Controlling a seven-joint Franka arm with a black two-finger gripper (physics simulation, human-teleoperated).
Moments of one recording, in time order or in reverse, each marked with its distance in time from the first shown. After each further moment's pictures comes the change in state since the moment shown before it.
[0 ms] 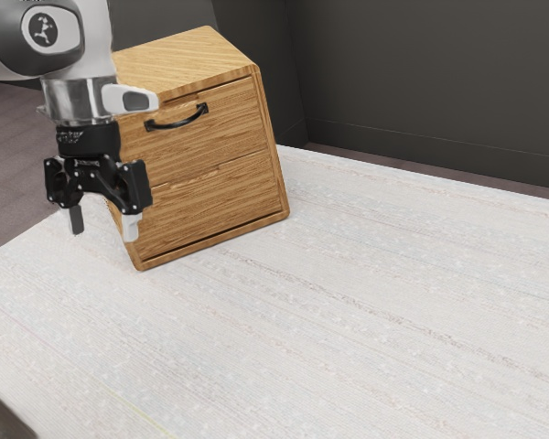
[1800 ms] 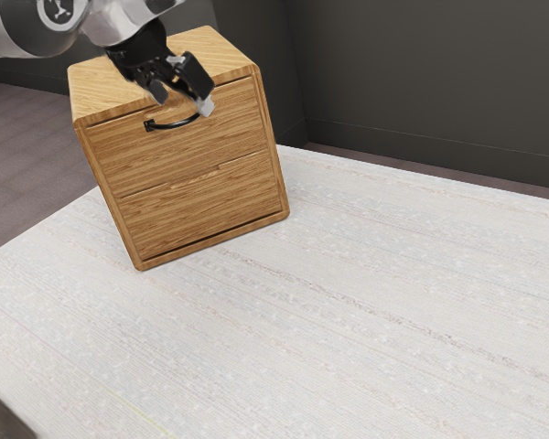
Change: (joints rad) arm -0.047 0.052 -0.018 0.126 -0.014 0.640 0.215
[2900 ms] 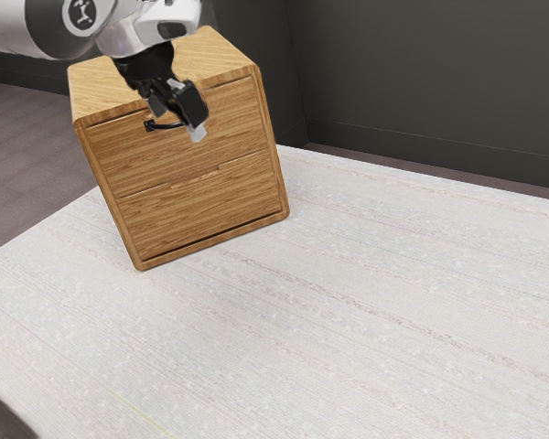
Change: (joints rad) arm 0.016 0.033 -0.031 0.042 0.107 -0.166 0.170
